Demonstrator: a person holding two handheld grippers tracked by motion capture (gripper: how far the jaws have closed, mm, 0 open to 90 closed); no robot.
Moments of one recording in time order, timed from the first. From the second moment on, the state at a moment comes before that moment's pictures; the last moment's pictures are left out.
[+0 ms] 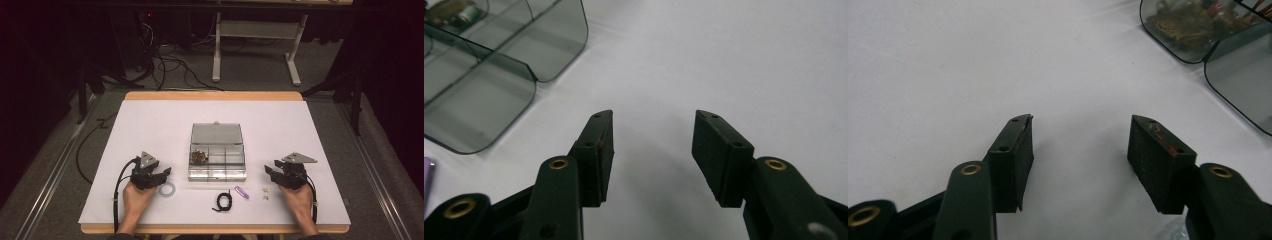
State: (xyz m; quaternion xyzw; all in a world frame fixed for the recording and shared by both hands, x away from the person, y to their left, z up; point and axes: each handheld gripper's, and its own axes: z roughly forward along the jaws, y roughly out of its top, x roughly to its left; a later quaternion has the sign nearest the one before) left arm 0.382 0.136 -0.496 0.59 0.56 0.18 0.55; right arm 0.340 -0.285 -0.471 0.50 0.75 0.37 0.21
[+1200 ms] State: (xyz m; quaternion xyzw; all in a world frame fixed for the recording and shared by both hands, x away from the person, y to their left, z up) left arm 0.382 0.136 -0.497 0.59 0.56 0.18 0.56; right arm 0.296 -0.199 -0.453 0.36 0.82 0.43 0.12
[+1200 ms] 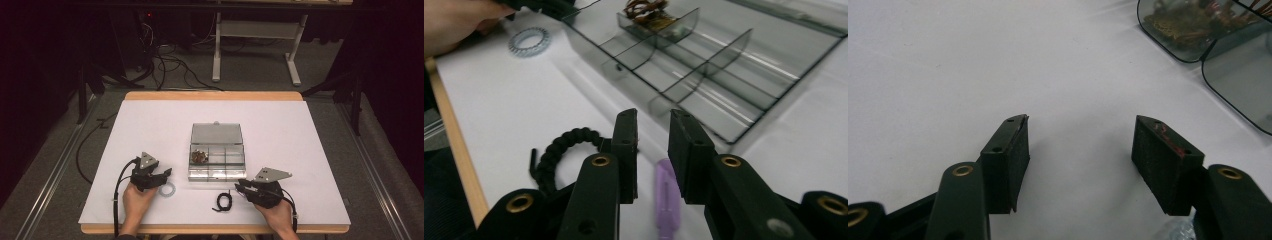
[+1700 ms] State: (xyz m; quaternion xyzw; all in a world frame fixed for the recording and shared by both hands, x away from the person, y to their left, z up) left arm 0.381 0.136 -0.497 0.59 0.56 0.18 0.56; right arm 0.296 -0.173 -0.463 0.33 0.85 0.41 0.10
